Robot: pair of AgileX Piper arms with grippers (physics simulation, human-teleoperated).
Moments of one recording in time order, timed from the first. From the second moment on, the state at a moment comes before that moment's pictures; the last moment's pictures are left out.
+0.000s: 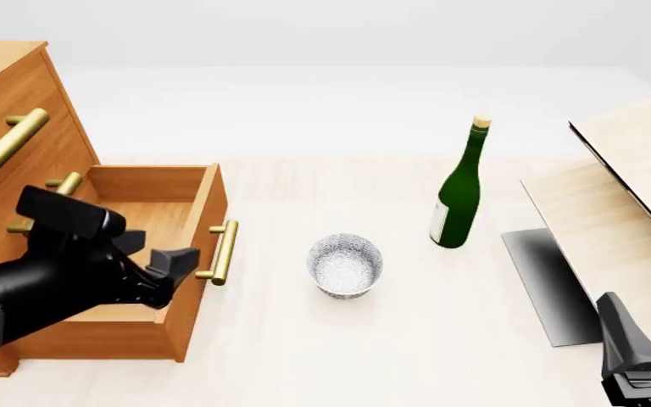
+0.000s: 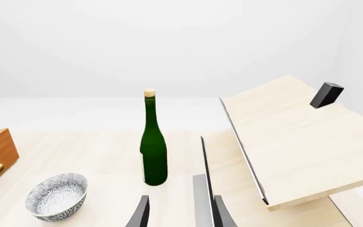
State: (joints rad) left arm -0.43 0.91 -0.55 0.27 -0.05; right arm 0.00 0.01 -0.01 0.00 0.00
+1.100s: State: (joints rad) left arm -0.56 1.08 -0.68 0.17 -0.12; right arm 0.00 0.01 -0.01 0.00 0.00
